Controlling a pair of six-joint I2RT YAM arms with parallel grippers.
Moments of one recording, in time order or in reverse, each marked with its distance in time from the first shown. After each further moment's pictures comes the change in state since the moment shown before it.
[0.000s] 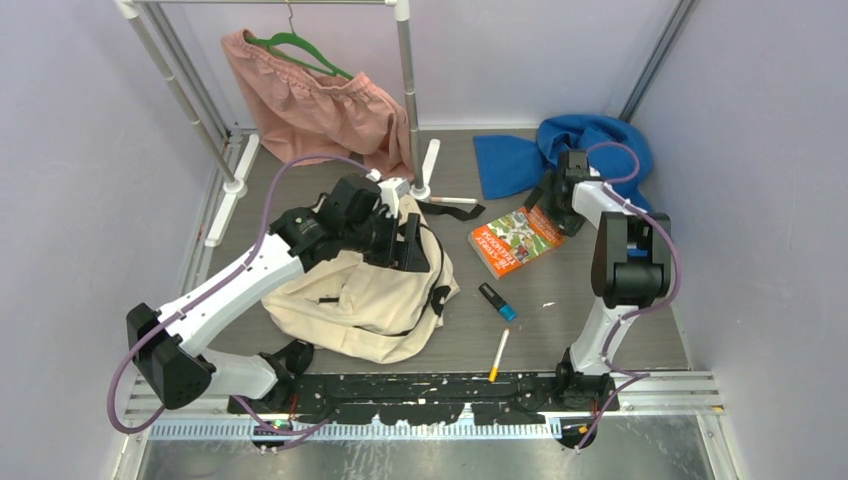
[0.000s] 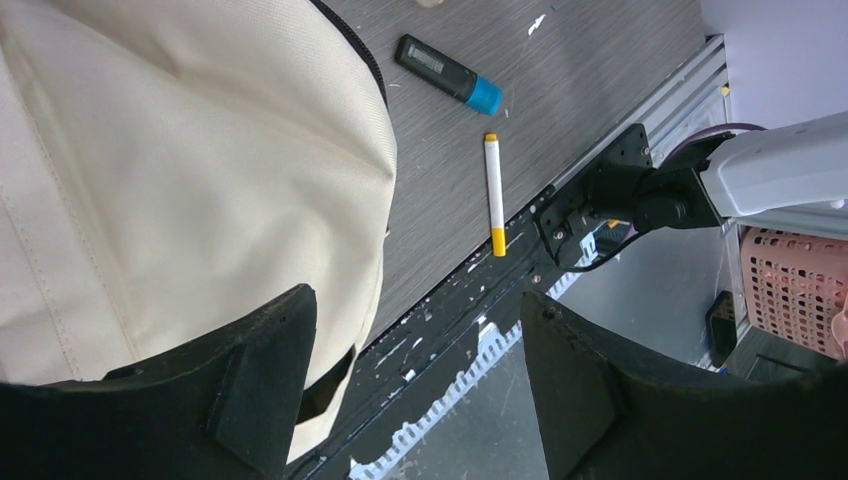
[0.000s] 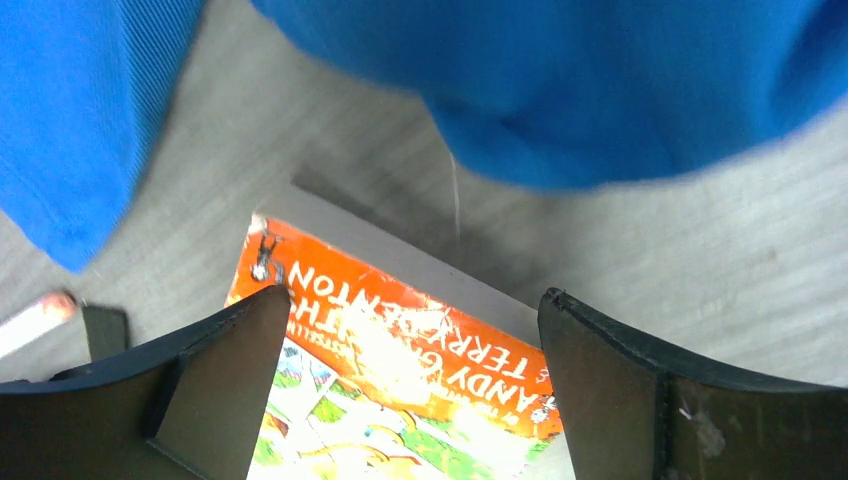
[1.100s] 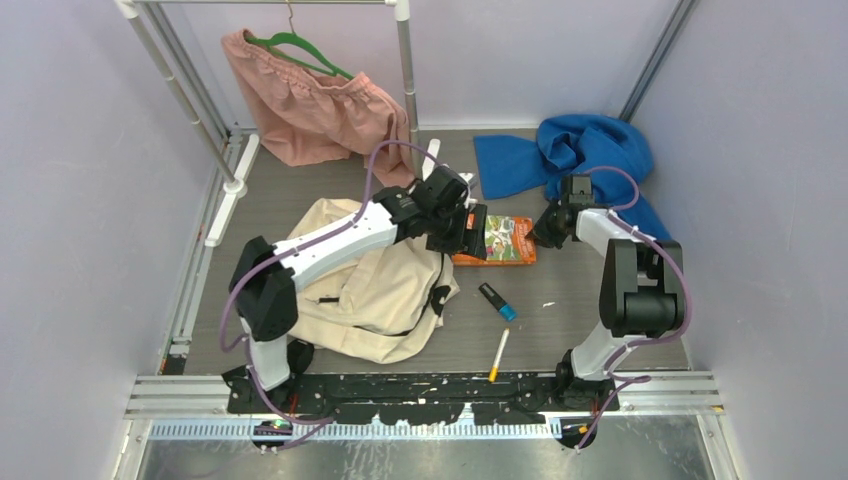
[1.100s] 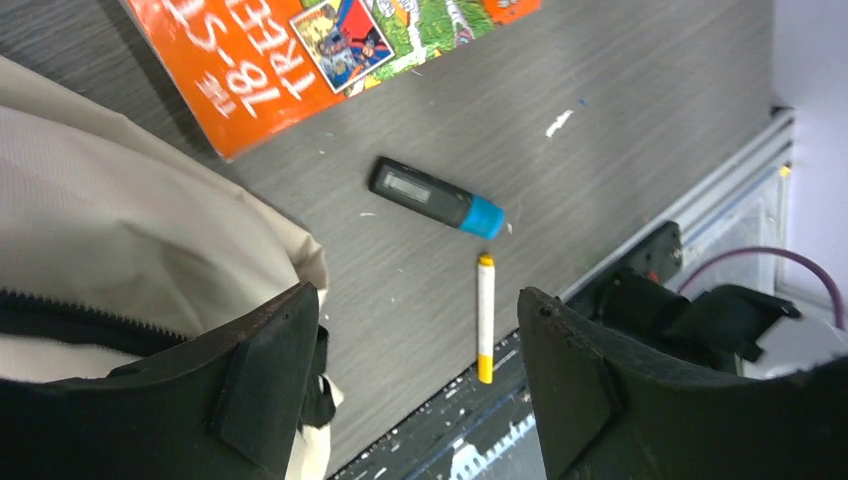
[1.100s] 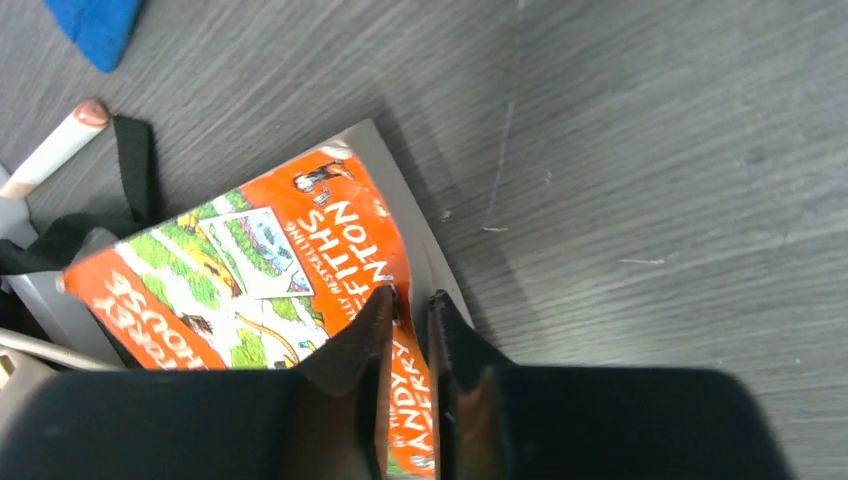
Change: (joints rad) left arm -0.132 0.524 0.375 0.067 -0.116 -0.095; right arm -0.001 -0.232 -0.328 0.106 -0.225 0.043
